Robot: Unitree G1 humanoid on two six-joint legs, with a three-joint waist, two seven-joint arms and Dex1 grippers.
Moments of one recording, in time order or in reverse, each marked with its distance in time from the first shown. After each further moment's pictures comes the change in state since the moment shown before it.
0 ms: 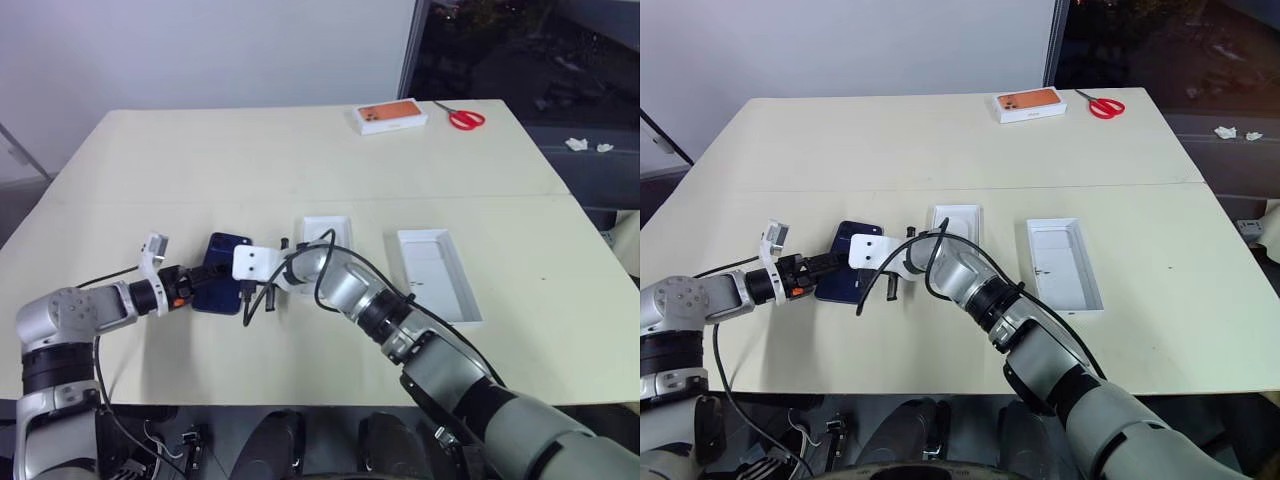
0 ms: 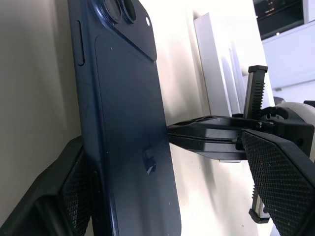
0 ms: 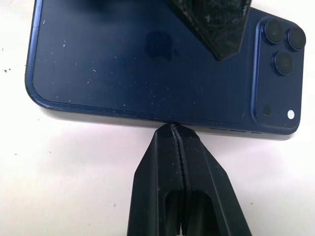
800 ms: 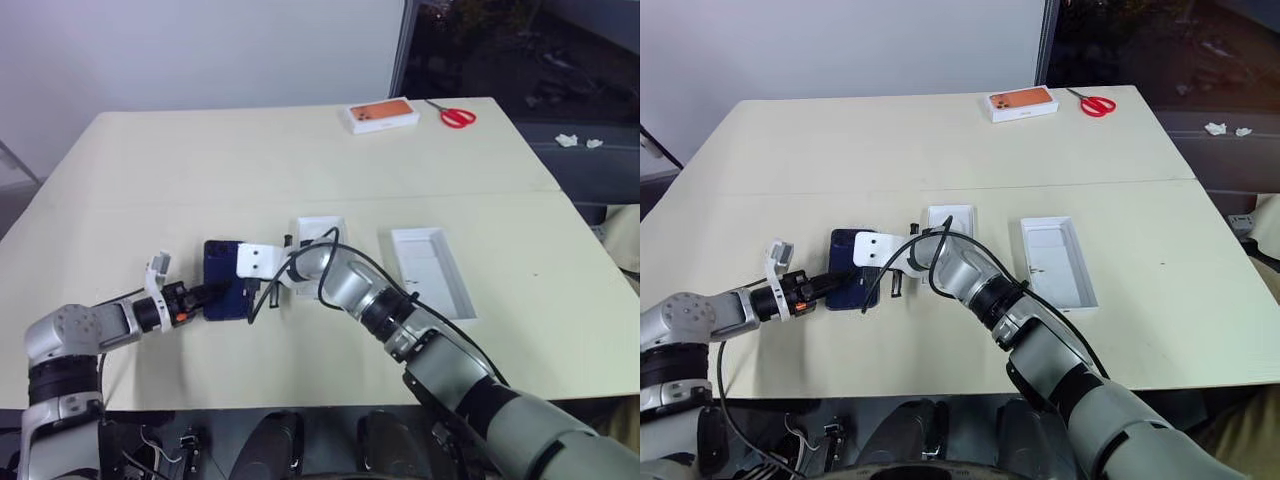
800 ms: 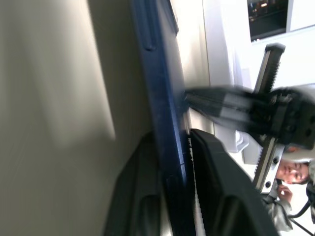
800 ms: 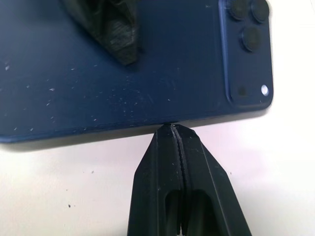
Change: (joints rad) left arm 0.052 -0.019 0.004 0.047 -0.027 0.013 -0.034; right arm -0.002 -0.016 -0.006 0.000 -0.016 -0.013 -0.004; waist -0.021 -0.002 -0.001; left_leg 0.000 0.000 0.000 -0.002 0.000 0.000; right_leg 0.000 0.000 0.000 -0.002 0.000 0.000
